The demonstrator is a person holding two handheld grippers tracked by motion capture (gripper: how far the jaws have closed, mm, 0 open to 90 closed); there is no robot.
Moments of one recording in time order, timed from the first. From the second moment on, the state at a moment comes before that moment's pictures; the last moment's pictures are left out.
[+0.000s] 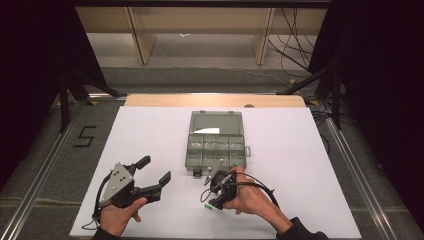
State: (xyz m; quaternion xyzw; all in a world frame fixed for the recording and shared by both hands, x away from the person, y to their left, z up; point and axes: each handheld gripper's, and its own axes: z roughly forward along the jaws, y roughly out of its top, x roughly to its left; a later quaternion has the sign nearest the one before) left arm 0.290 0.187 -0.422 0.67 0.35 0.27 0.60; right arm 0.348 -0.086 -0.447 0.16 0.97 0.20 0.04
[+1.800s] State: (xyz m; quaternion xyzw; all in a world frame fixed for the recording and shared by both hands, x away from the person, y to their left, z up) left arm 0.290 0.187 -0.422 0.67 0.35 0.27 0.60; right arm 0.357 -0.091 -0.443 0.16 0.97 0.18 0.03
